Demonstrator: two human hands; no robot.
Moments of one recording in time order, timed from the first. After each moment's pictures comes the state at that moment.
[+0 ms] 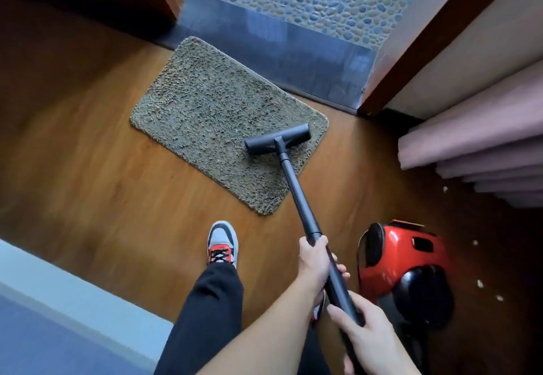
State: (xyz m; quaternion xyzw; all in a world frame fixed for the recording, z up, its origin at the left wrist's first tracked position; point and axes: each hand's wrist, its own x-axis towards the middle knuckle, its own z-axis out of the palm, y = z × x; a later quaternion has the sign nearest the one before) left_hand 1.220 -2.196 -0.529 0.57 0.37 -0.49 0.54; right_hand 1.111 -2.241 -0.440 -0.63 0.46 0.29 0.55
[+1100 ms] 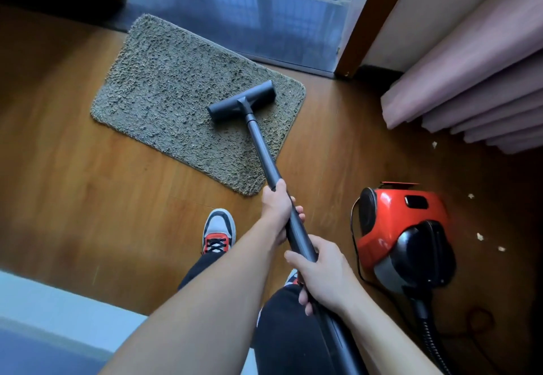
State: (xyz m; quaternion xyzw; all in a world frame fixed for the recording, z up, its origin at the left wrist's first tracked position) left_hand 1.259 -2.194 -0.581 0.65 0.32 -0.44 0.53; right_hand 1.139 -2.222 -0.494 -0.58 0.46 0.27 0.62
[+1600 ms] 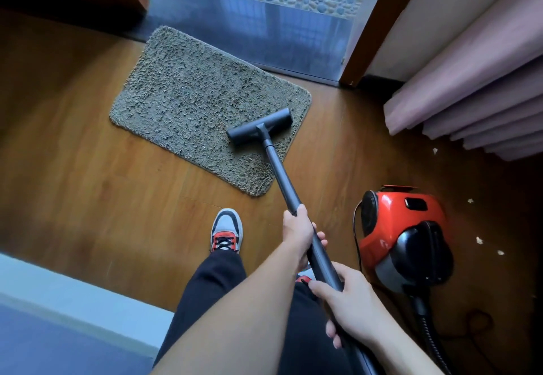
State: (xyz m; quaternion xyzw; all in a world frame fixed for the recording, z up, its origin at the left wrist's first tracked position) left_hand 1.205 -2.185 -0.555 0.63 0.35 -0.48 0.50; right_hand 1.089 -2.218 -0.458 -0.57 0.46 0.30 0.61
